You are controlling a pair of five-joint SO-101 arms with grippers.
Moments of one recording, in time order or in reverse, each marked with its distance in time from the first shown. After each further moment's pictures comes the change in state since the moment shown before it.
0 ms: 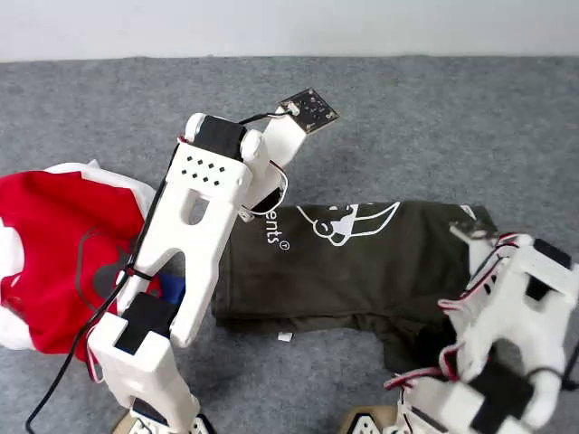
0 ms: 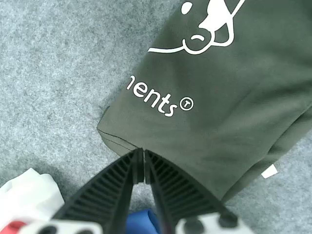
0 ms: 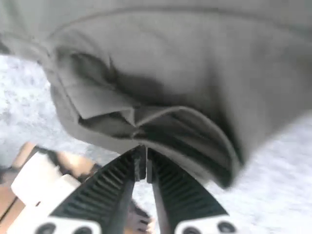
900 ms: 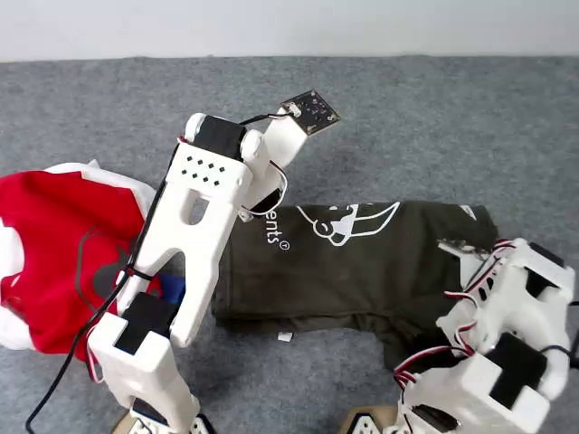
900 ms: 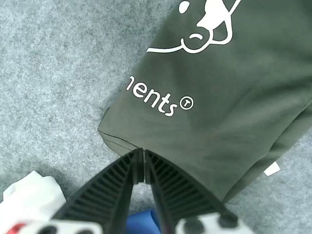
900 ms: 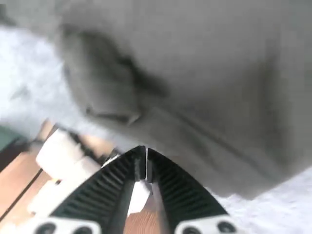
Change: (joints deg) left arm 0.0 0.0 0.0 0.0 -1.6; right arm 0.5 11.6 0.1 5.5 2.5
